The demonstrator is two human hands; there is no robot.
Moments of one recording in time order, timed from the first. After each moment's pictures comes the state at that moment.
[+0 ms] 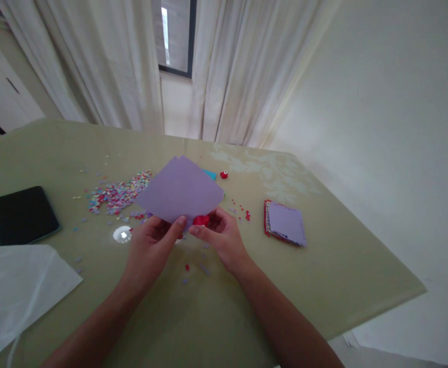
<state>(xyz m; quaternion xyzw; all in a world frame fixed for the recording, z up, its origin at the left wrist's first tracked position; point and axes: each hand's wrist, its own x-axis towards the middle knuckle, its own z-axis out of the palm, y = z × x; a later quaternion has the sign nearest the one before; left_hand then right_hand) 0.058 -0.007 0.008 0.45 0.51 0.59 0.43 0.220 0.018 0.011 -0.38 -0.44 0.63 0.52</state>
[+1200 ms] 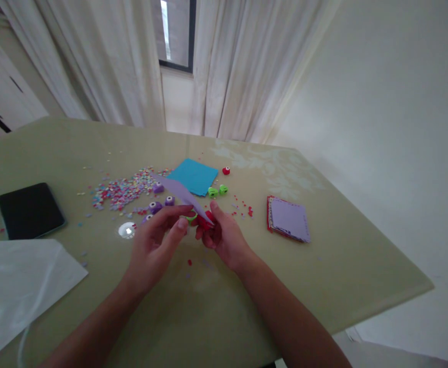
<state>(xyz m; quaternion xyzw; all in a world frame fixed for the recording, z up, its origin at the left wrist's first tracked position) 0.053 -0.017 0.011 0.53 0.45 0.59 0.41 0.222 0.020 0.003 -0.40 -0.36 0.73 0.41</state>
